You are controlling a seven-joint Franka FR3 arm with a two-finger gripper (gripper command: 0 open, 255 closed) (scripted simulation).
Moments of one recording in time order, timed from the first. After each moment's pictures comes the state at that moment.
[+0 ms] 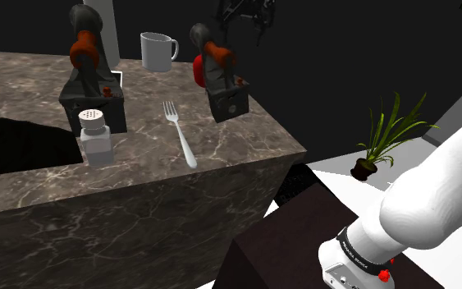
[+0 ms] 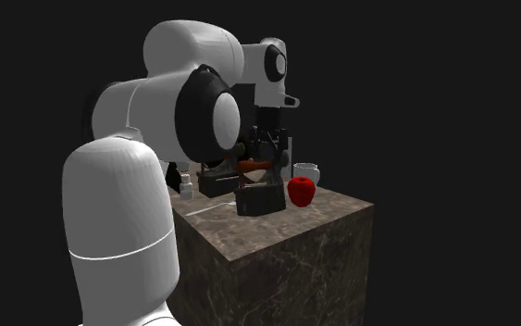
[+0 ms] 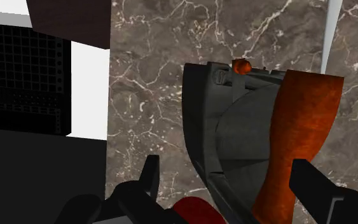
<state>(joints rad) 0.03 -0.04 0.32 -1.49 0.05 1.39 0.49</state>
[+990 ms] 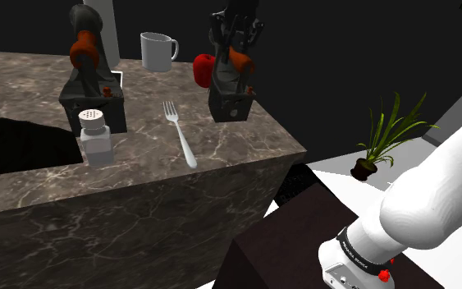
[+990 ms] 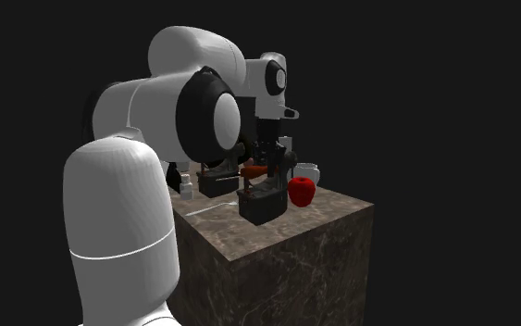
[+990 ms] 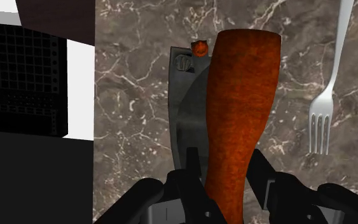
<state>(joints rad) 0.03 -0.04 0.33 -1.58 0.05 1.48 0.50</state>
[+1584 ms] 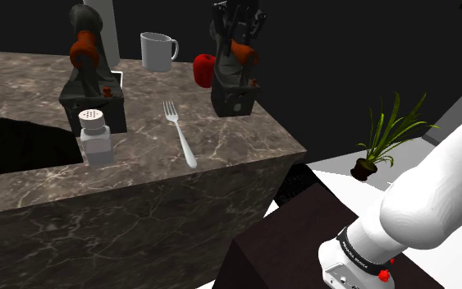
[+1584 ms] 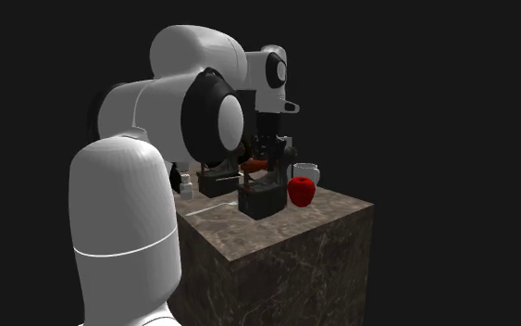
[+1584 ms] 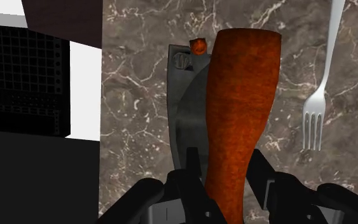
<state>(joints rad) 0.03 -0.02 0.33 -1.51 0.04 1.42 0.50</state>
